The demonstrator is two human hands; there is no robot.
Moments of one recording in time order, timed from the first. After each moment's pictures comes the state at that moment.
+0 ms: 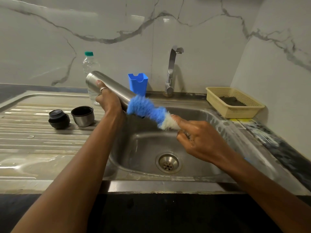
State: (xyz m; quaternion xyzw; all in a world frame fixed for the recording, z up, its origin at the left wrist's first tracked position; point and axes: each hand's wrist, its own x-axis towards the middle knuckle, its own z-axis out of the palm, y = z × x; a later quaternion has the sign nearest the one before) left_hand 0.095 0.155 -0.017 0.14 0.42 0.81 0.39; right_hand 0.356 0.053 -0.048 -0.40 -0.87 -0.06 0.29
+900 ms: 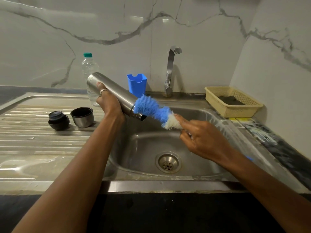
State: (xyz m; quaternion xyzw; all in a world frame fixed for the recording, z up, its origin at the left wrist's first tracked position) left_hand 0.091 0.165 -0.027 0.13 0.42 0.80 0.42; right_hand 0.366 0.059 -0.053 -0.41 -0.87 -0.10 0.27
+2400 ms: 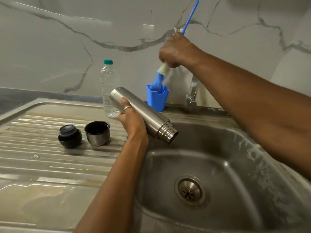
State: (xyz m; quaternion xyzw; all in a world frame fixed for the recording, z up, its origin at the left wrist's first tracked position) left_hand 0.089 0.186 -0.044 0.12 0.41 0.78 0.45; right_hand 0.178 0.305 0.149 -0.47 -0.76 -0.44 -0.08
